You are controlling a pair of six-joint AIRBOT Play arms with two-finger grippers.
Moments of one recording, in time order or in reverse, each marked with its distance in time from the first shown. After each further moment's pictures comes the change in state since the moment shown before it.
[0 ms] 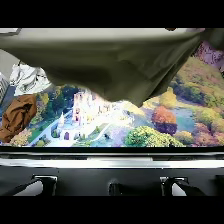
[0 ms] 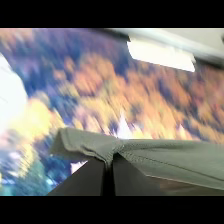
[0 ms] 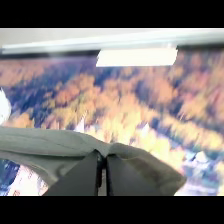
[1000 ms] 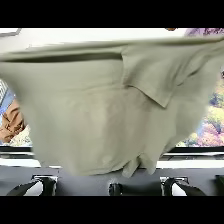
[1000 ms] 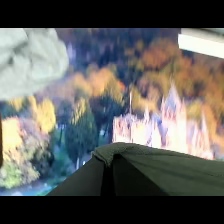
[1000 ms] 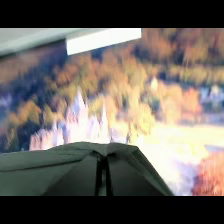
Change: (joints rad) left arm -0.084 0.090 -0.235 0.210 -0.063 -0.063; right arm 0.001 -0.072 0.149 -0.212 0.293 0.388
